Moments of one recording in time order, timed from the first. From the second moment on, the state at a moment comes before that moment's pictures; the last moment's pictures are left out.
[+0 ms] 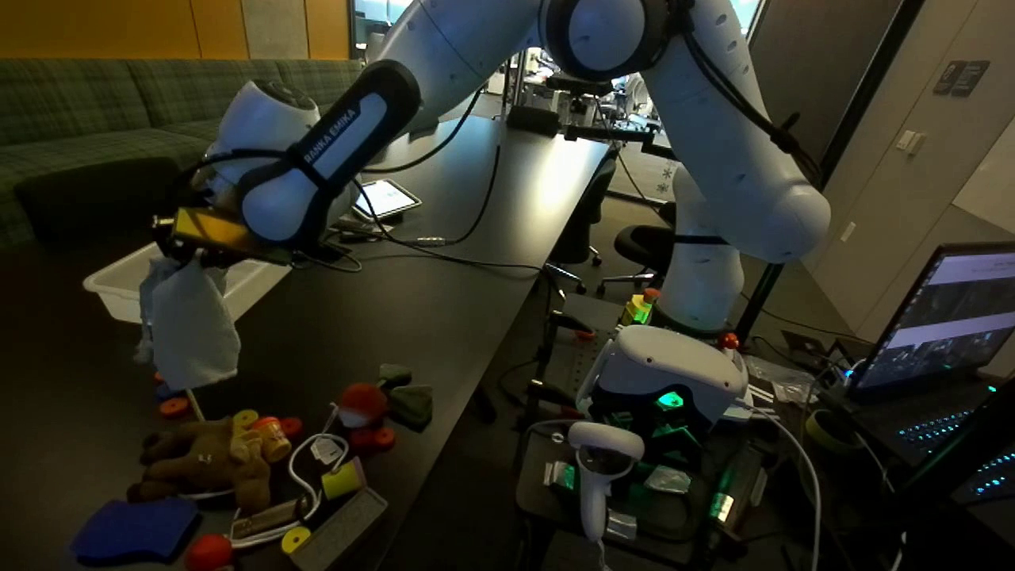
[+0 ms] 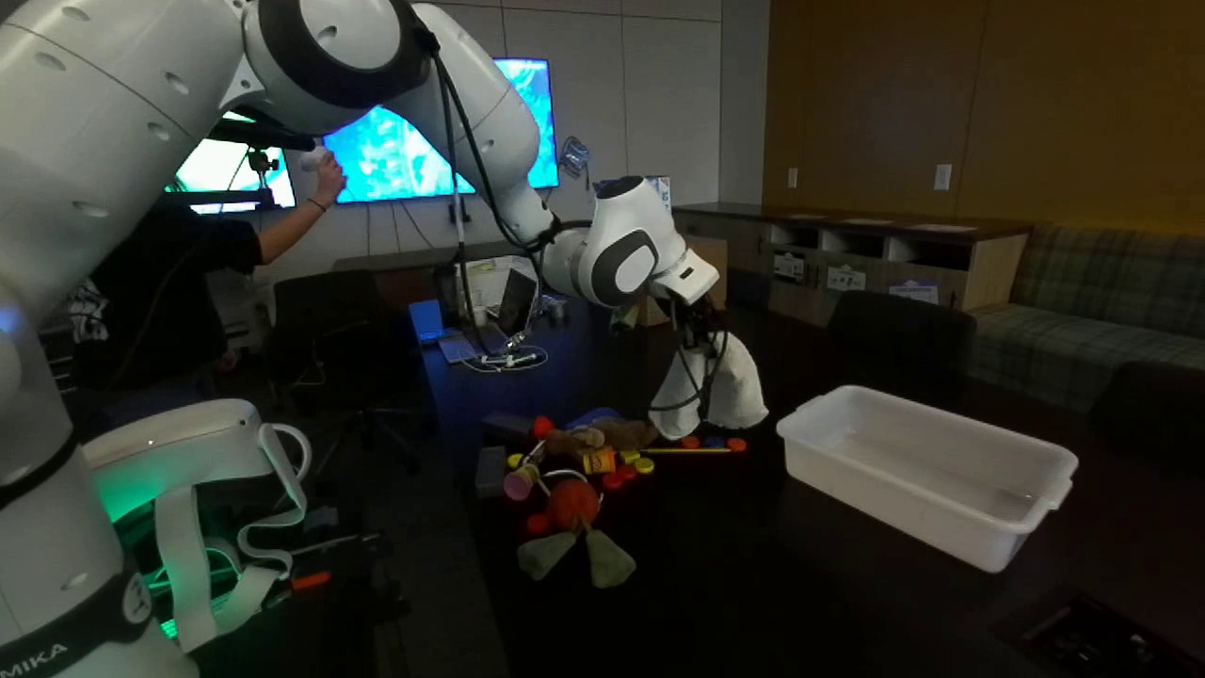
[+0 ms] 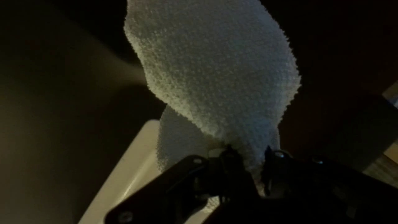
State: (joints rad) arm 0.44 0.73 -0.15 -1.69 0.13 3.02 0.96
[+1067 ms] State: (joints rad) arm 0.30 1.04 -0.35 -1.04 -0.02 2.62 1.14
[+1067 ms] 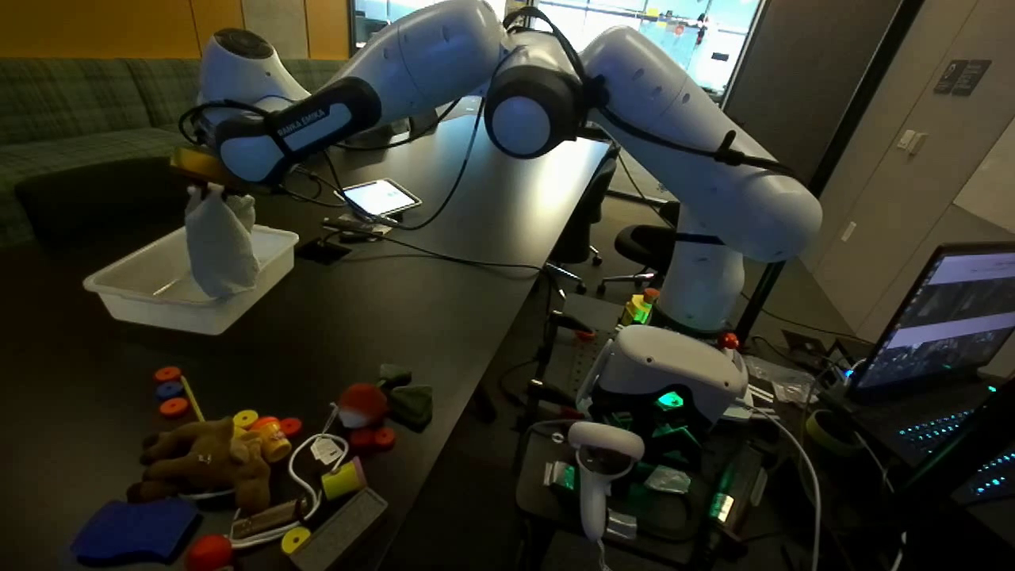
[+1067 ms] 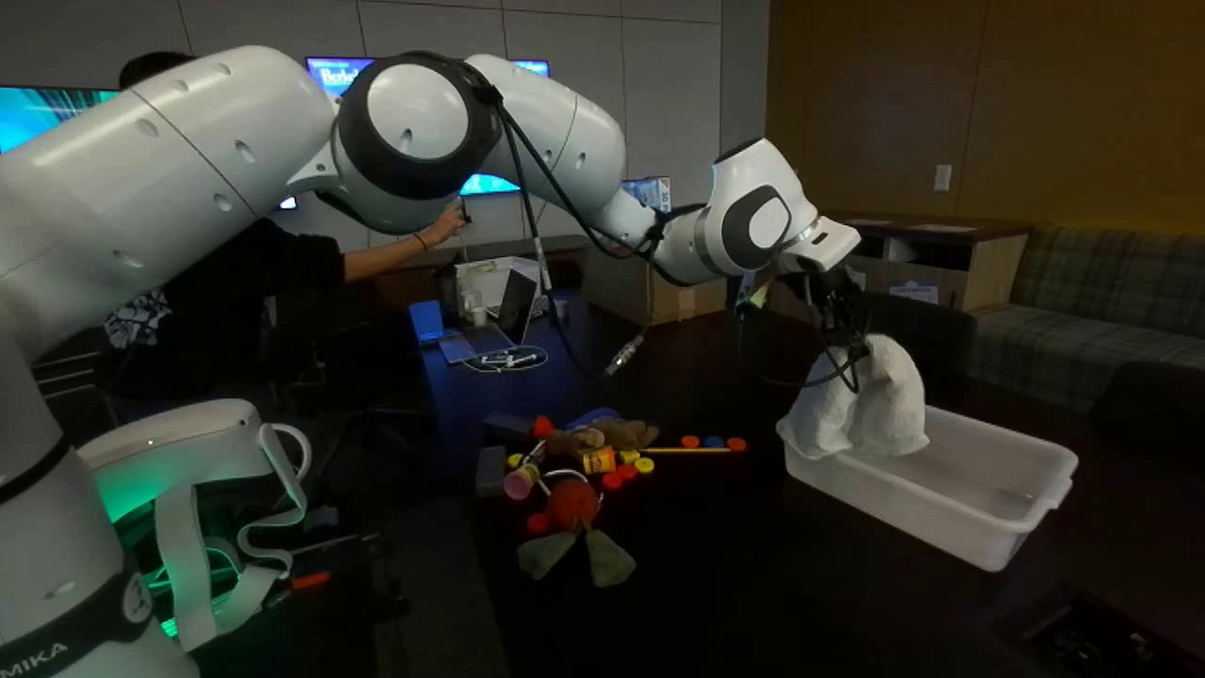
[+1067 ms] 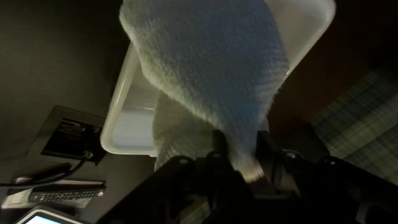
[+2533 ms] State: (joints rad) arm 0.06 1.00 -0.11 -0.88 -0.05 1.94 0.52
